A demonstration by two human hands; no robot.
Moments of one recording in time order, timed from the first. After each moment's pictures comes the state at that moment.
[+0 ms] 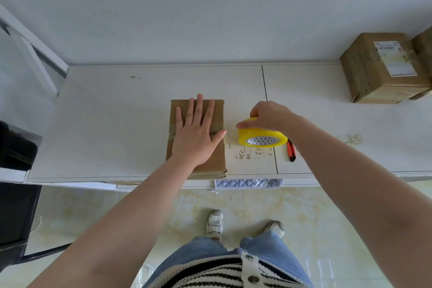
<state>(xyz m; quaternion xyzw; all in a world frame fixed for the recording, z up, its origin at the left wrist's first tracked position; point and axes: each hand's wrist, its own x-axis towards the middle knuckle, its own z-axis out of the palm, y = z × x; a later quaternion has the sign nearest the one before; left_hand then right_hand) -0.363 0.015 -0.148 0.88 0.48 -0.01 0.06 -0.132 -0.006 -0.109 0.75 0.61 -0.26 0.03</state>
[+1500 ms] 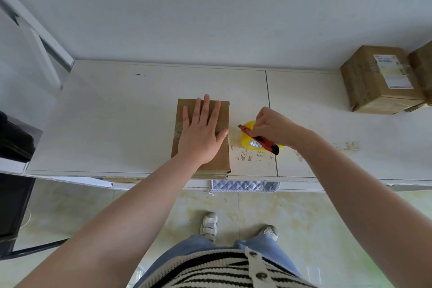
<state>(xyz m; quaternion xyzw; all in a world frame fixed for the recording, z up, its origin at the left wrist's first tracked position) -0.363 0.015 -0.148 0.88 0.47 0.00 0.06 -0.160 -0.034 -0.077 0.75 0.51 -0.41 -0.08</state>
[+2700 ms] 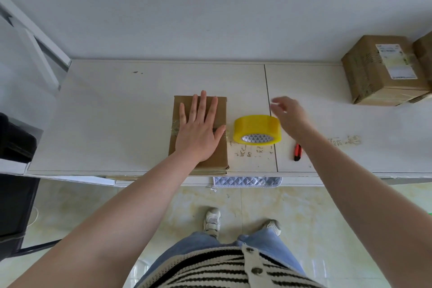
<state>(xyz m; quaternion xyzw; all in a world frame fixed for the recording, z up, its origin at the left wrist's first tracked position) -0.361 0.014 -0.149 0.88 0.48 -0.01 0.05 -0.113 -0.043 -0.116 0.82 0.44 -0.28 -0.23</state>
